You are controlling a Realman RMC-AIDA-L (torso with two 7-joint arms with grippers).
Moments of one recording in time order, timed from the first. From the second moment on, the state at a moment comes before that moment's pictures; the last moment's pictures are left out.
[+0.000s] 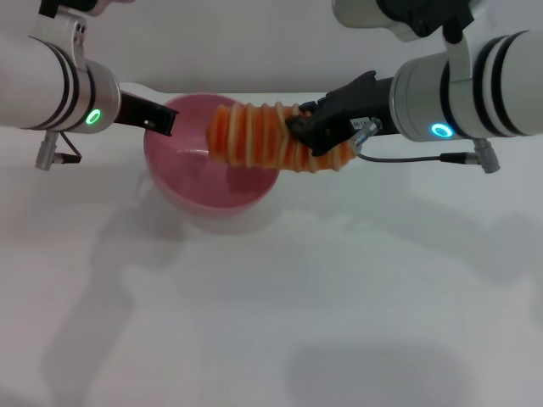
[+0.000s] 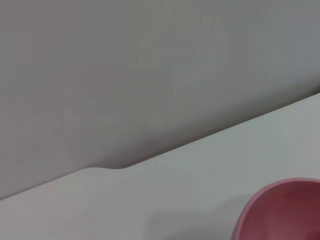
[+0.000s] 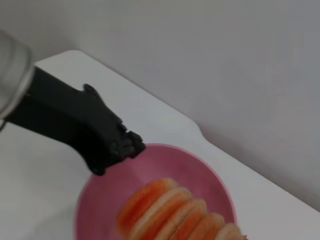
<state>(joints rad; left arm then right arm) -0.51 -2.06 1.64 1.55 -0.23 -1.15 -0.01 0.52 2.08 -1.77 -1.69 0.53 1.14 -0.21</state>
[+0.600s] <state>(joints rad) -0.50 -2.06 1.64 1.55 -0.31 -1.12 0.00 0.53 2.08 -1.73 -1.60 0.54 1.04 -0.20</state>
